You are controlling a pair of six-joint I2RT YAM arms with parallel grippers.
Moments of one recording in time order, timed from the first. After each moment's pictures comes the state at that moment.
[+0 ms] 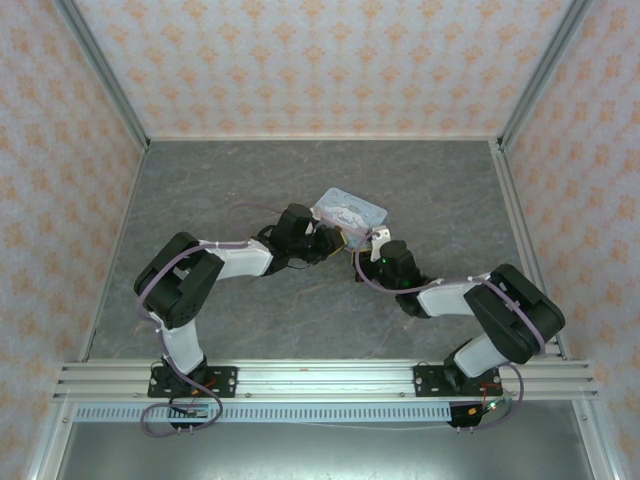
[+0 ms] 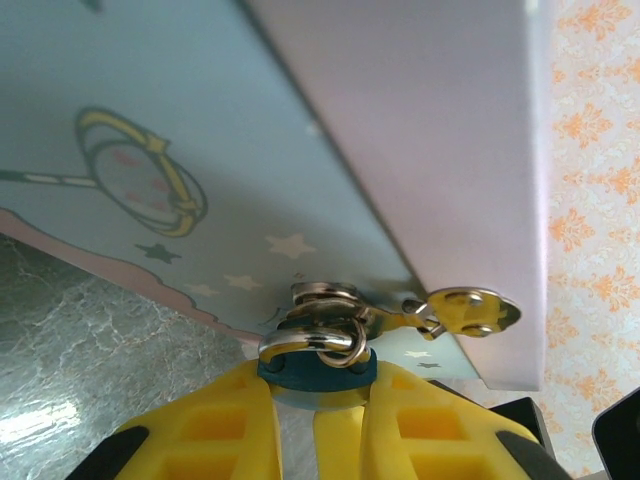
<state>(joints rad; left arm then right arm) -0.60 1.81 0.92 0.28 0.39 -1.15 0.62 1.50 0.40 0.61 -0.04 0.38</state>
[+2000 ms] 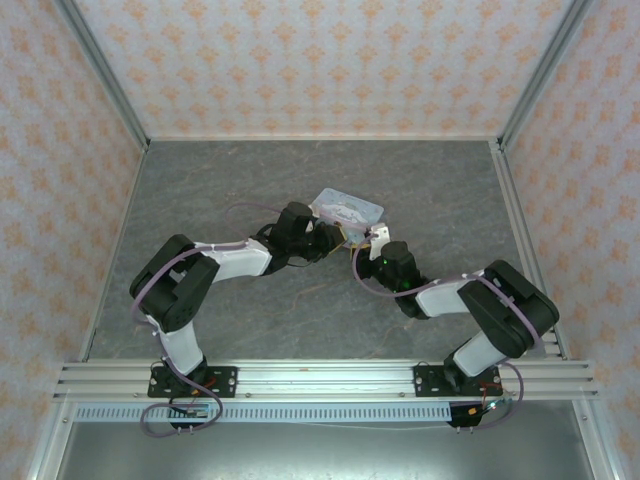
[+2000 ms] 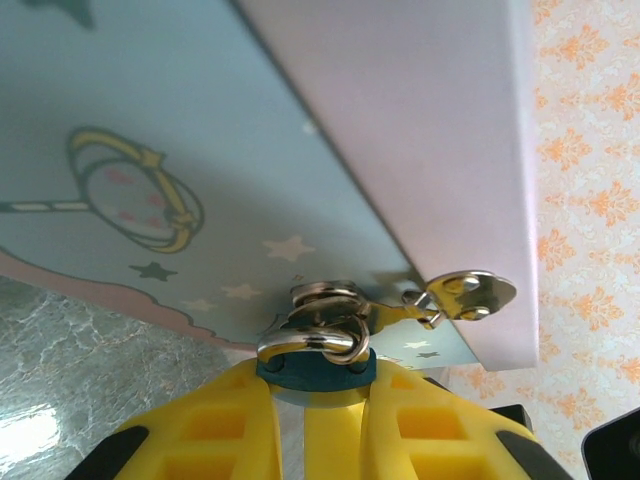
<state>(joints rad) -0.60 1.78 0.93 0.26 0.35 -1.20 0.62 1.54 0.39 0.76 -0.01 0.29</state>
